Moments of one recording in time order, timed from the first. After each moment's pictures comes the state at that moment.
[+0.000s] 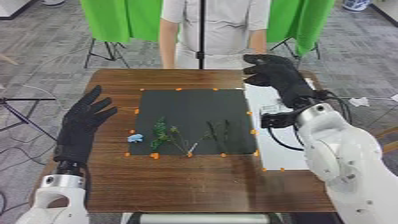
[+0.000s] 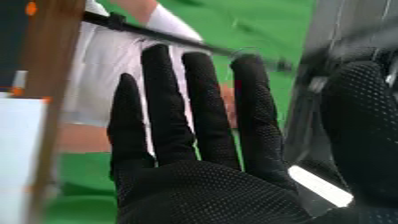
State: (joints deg) left arm 124.4 -59.3 -93.7 -124.2 52.1 14.0 16.7; right arm -93.2 -60.1 83.1 -120.2 -70.4 3.3 16.1
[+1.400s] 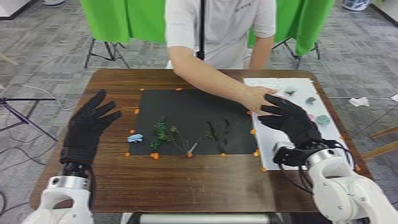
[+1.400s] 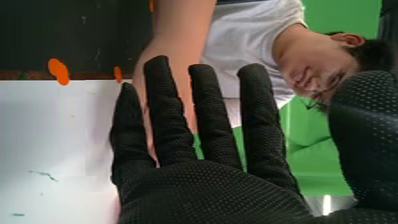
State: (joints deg) left arm 123.9 -59.3 -91.9 -123.3 50.9 14.2 15.9; right arm -110.5 -60.9 88.9 -118.4 -60.2 6.3 10.0
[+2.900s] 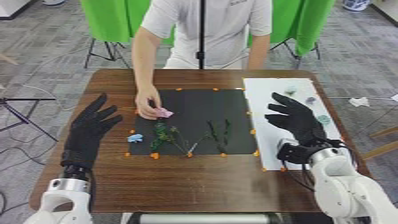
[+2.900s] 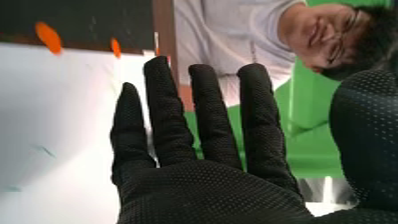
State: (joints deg) left arm 125.0 -58.0 -91.6 -123.4 49.8 15.0 16.0; right arm -109.9 -61.0 89.8 -117.0 -60.0 9.6 10.1
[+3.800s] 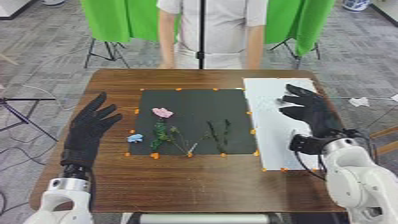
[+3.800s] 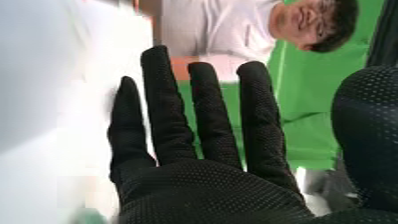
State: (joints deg) left arm 124.7 -57.5 -91.2 -123.3 49.5 15.5 17.0; right arm -107.6 -55.9 92.4 -115.8 -64.1 12.7 11.1
